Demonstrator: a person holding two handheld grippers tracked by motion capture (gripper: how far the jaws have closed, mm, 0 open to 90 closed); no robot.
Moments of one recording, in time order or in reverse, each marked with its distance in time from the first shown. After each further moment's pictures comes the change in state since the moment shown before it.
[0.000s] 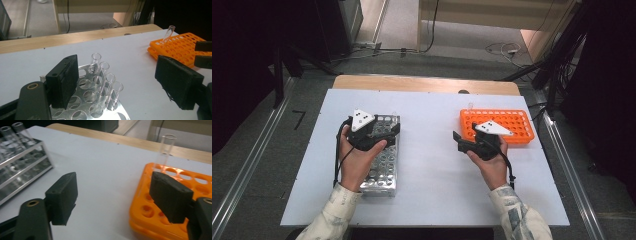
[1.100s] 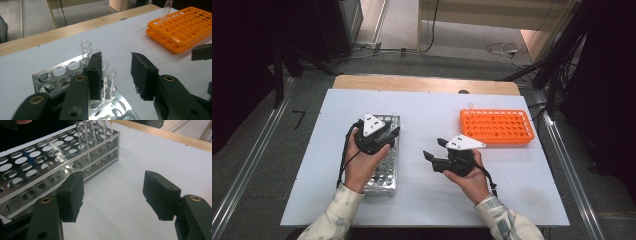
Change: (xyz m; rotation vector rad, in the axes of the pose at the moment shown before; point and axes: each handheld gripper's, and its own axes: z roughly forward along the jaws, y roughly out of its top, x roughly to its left) left arm -0.010 -0.007 0.006 0.080 -0.030 0.130; right arm 0.078 -0.008 -0.004 0.033 0.293 -0.134
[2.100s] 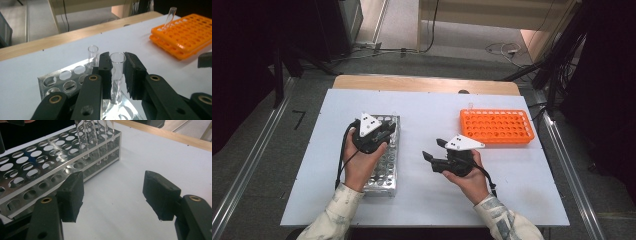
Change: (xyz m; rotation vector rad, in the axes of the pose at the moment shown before) left arm 0.006 -0.007 0.004 -0.026 0.034 0.005; right arm 0.002 0.000 0.001 0.002 0.007 -0.005
